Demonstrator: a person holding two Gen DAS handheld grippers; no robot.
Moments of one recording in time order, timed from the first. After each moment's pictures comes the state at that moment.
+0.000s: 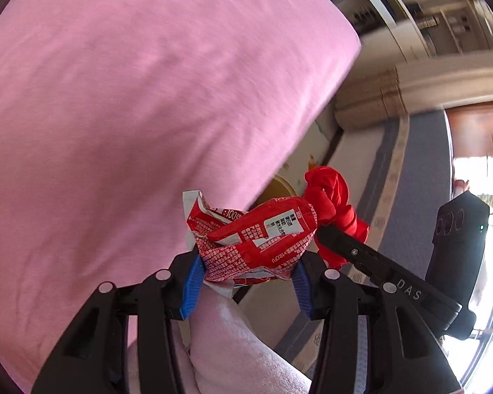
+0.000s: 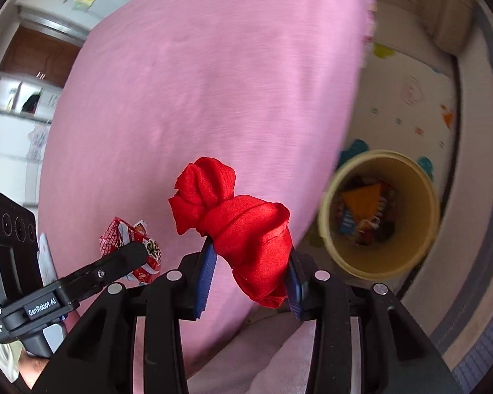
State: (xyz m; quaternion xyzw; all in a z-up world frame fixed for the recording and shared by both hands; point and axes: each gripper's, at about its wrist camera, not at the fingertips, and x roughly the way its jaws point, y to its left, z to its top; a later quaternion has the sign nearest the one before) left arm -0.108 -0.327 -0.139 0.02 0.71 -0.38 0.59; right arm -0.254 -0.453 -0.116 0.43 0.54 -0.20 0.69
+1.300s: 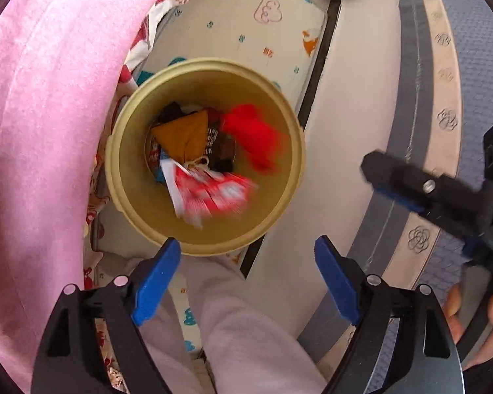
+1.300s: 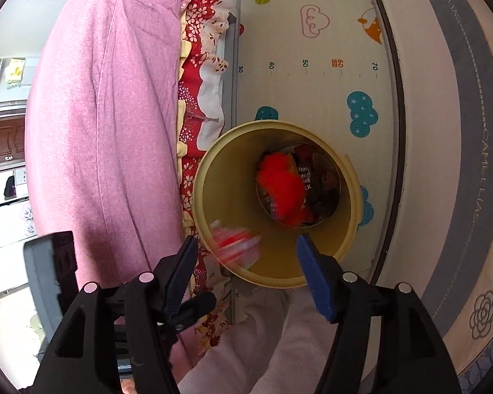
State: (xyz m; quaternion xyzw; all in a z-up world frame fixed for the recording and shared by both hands) left arm -0.278 -0.518 -0.323 0.24 0.76 -0.41 0.45; right arm -0.411 -0.599 -0.256 0.55 0.53 -0.24 0.60
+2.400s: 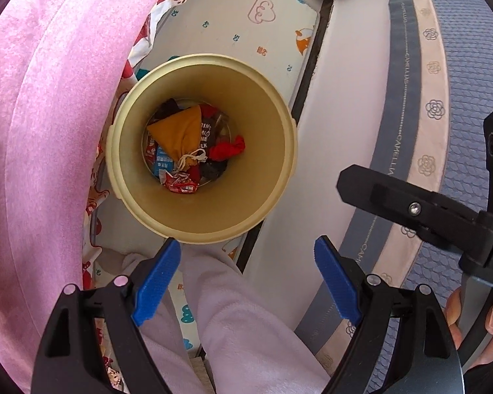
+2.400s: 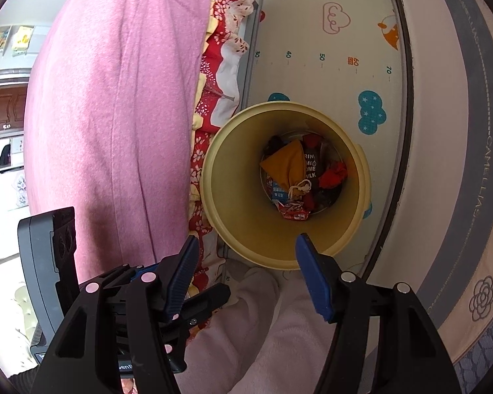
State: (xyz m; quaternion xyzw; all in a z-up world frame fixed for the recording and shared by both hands) left arm -0.278 -0.506 -0.304 0.22 0.75 -0.43 0.45; right arm -0.388 -0.572 -0.233 0.51 0.57 -0.21 0.61
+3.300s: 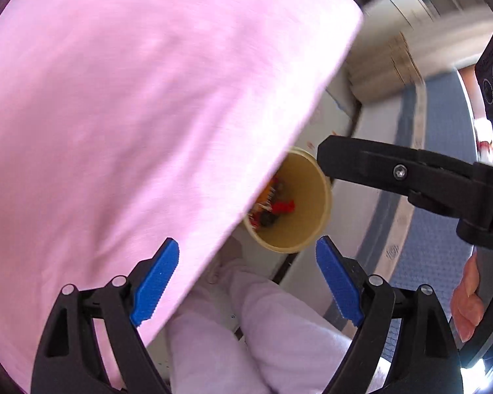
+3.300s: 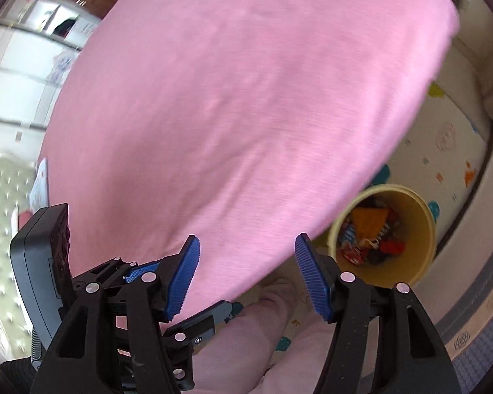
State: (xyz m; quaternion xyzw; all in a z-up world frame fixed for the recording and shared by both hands) left arm -0.131 -0.294 -0.135 0.09 0.69 -0.35 0.62; right arm -0.146 -0.391 -0.071 0.30 0.62 -0.03 0.73
